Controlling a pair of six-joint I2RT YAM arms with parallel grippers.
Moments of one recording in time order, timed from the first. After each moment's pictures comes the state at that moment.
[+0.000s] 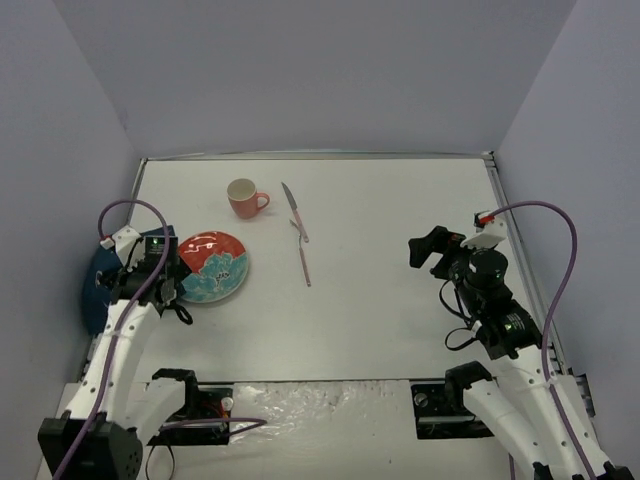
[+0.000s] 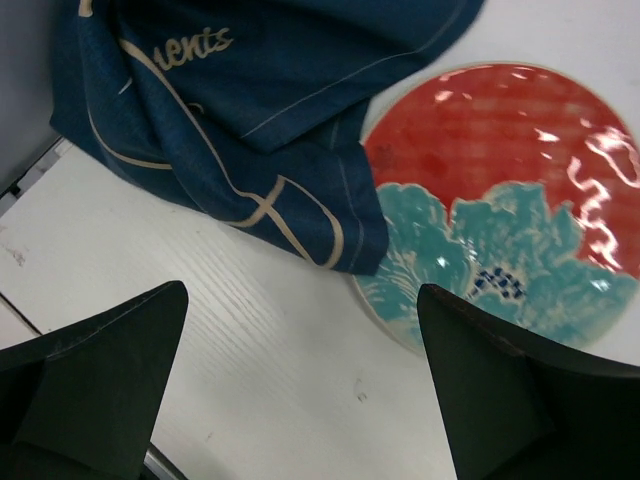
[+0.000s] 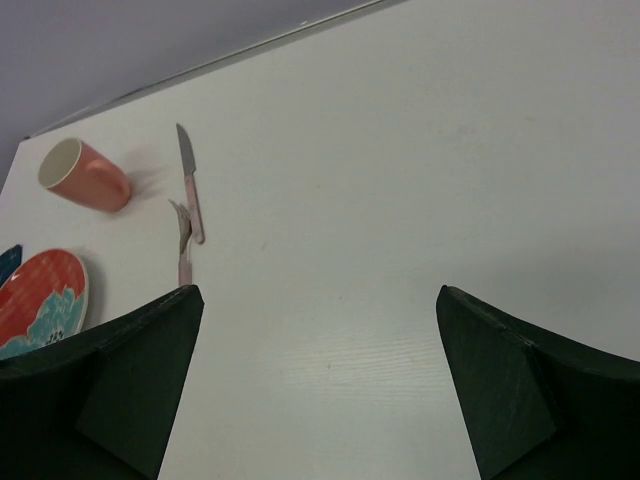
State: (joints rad) left arm -0.08 0.88 0.82 -0.84 -0.61 -0.70; right arm 0.30 0.60 0.68 -0.34 0.17 0.46
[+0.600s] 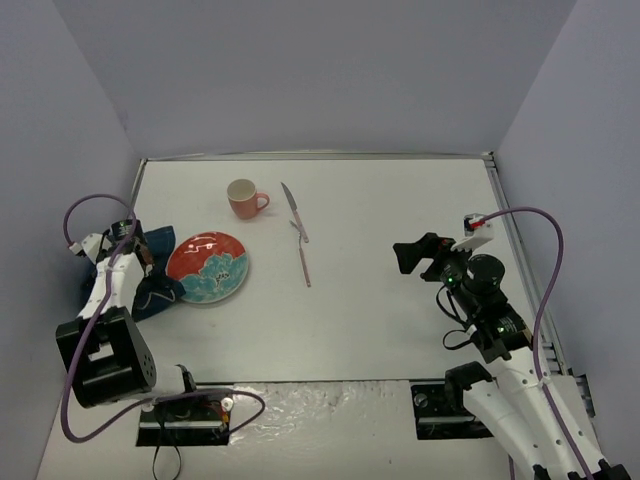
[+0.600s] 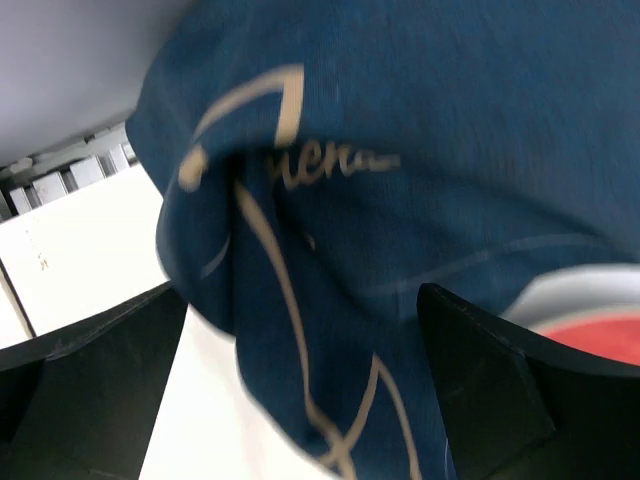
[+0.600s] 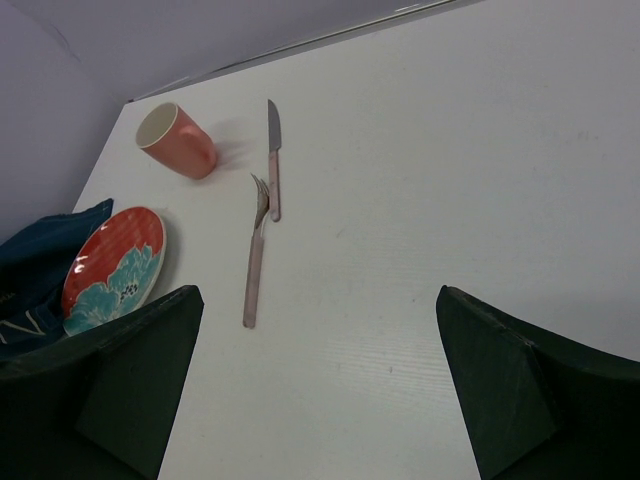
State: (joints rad) left arm 0.31 1.33 0.88 -0.66 -0.58 -0.73; right arm 0.30 0.60 0.58 -0.16 -0.05 0.48
